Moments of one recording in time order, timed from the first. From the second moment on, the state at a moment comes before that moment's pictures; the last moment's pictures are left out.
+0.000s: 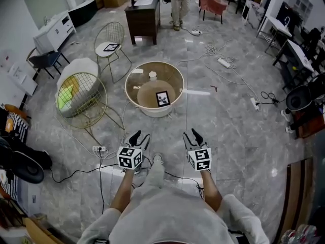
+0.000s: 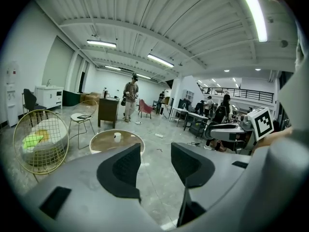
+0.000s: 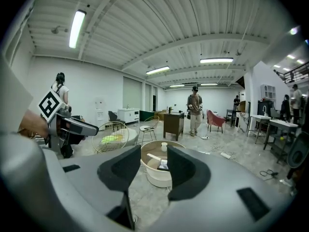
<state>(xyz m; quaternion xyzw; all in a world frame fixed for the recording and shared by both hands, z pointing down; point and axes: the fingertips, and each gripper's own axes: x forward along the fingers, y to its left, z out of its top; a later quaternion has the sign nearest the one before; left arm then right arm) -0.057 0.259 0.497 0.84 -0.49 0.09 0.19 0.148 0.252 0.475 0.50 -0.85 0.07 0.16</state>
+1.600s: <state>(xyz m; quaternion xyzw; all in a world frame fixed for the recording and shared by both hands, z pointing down) -0.102 -0.012 0.491 0.87 -0.43 0.08 0.20 0.093 0.016 0.466 0.54 -0.81 0.07 0.19</state>
